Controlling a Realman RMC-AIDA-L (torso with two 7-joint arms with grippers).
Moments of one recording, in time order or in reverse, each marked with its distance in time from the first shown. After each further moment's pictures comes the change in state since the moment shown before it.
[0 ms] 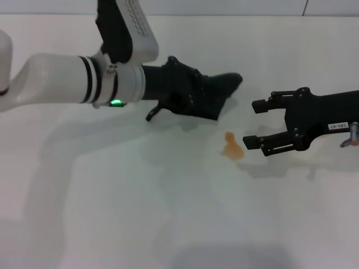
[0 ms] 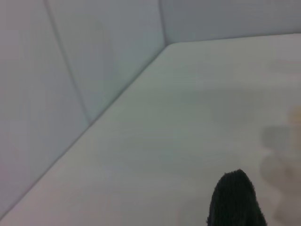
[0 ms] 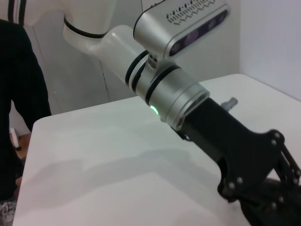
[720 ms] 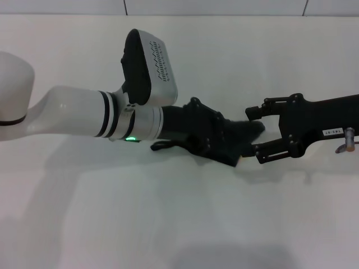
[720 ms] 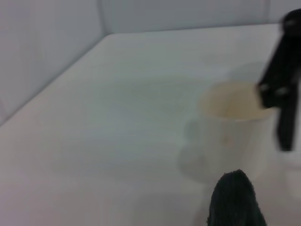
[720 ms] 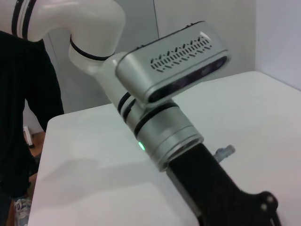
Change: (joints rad) left arm 0.049 -0.004 0.337 0.011 -0.236 0.028 0.017; right arm 0.000 0.000 -0.033 0.000 0.012 -0.006 0.005
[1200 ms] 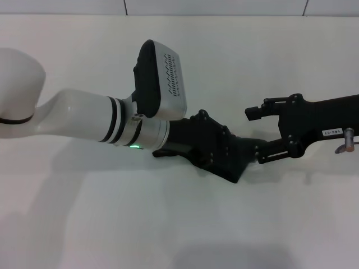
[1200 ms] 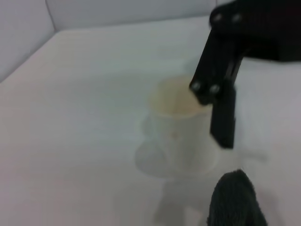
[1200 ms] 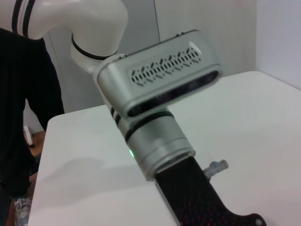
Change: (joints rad) left arm -0.019 0.000 0.074 0.003 0.013 0.027 0.005; right arm 0.000 0.000 -0.003 0.000 0.000 0.002 0.000
